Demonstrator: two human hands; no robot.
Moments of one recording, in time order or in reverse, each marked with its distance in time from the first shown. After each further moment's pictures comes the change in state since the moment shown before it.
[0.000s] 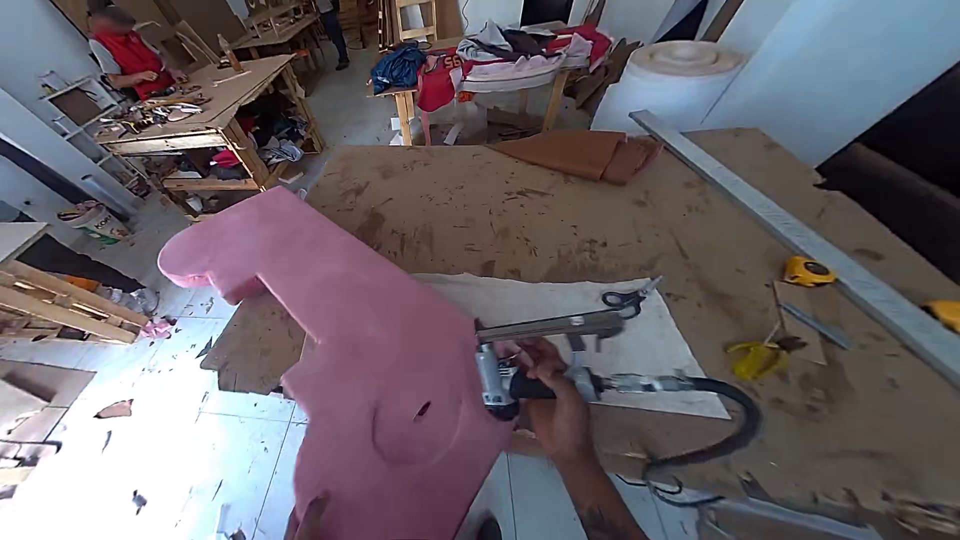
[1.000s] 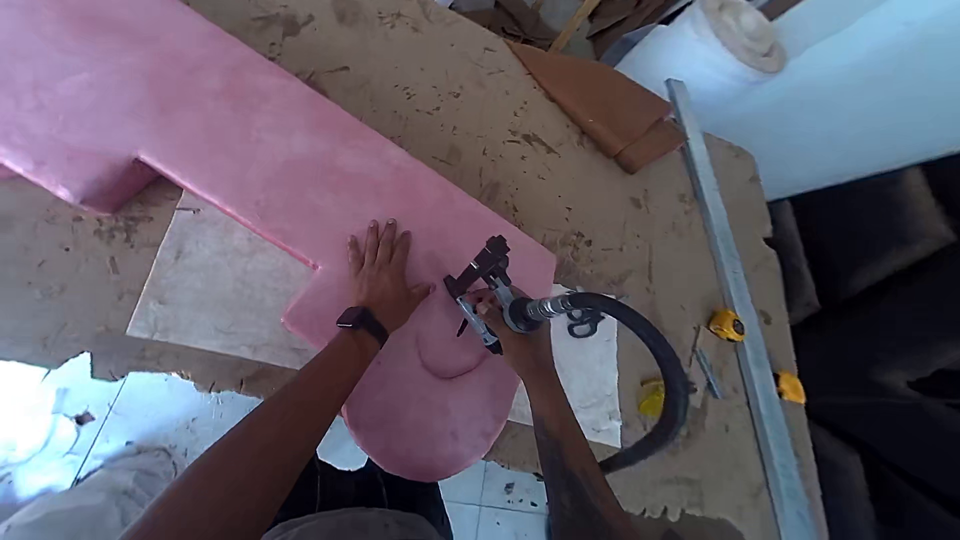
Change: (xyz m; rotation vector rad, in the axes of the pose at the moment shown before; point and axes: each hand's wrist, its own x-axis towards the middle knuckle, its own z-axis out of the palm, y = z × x) left_hand 0.208 0.094 0.401 1.322 -0.287 0.914; right_hand 0.194 0.048 -0.026 -0.981 -0.385 0.200
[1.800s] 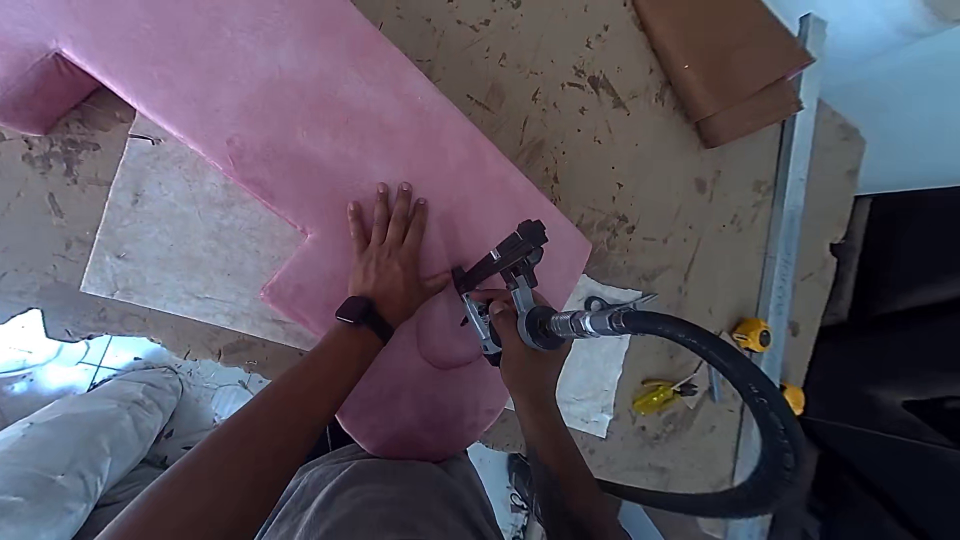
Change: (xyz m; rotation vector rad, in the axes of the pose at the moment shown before) left_hand 0.001 0.011 0.002 0.028 -0.062 -0.022; right_hand -0.002 -0.010 0.025 0.029 0.162 0.056
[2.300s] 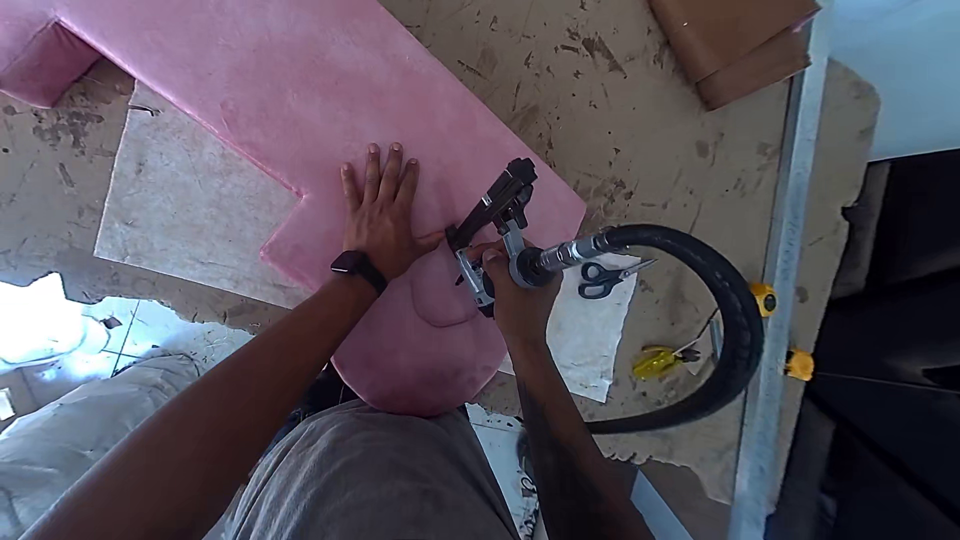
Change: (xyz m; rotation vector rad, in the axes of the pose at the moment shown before) left_hand 0.001 0.001 0.000 0.035 0.007 -0.007; right_hand 0.006 0.006 -0.003 0.049 0.011 -0.057
